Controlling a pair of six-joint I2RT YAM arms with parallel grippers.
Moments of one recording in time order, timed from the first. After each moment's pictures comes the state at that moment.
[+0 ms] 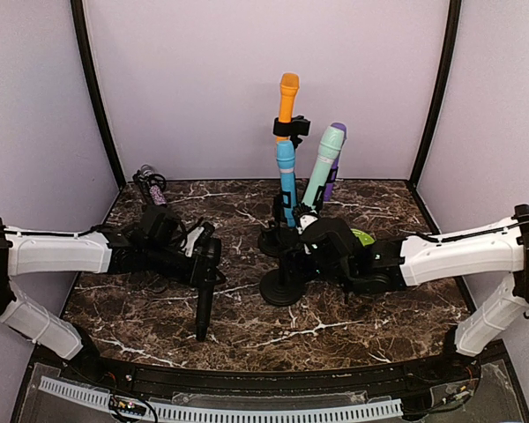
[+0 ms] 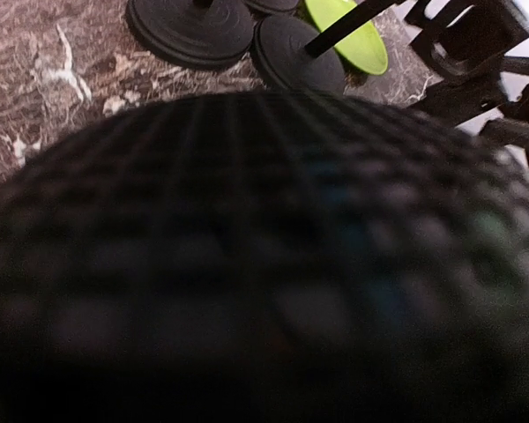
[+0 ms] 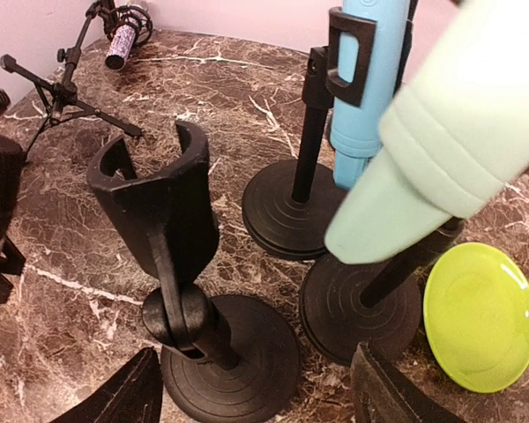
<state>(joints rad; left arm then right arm) -0.69 1.35 0.74 -0.18 0.41 -0.43 1.13 1.52 0.95 -0.09 0.55 0.39</state>
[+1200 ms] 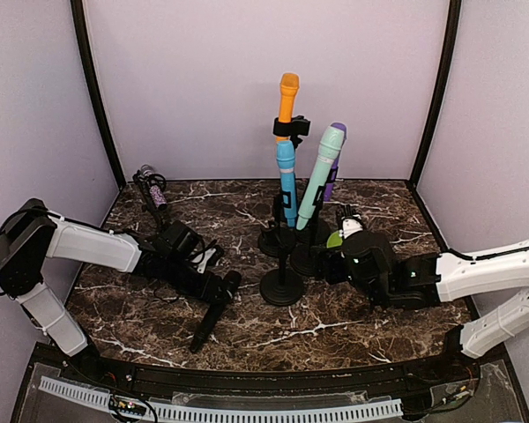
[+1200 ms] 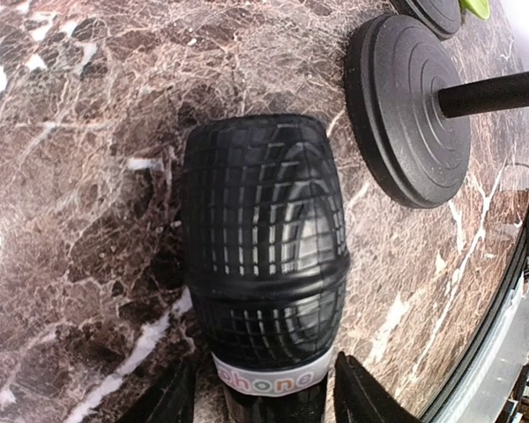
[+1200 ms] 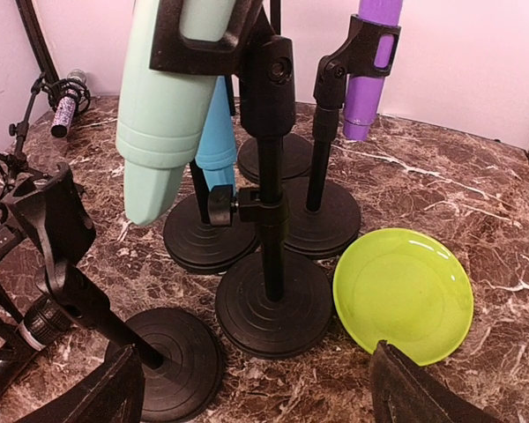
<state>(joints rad) -0.71 1.62 0.77 -0.21 0.37 -0.43 1.13 1.26 0.69 0.03 0.74 0.44</state>
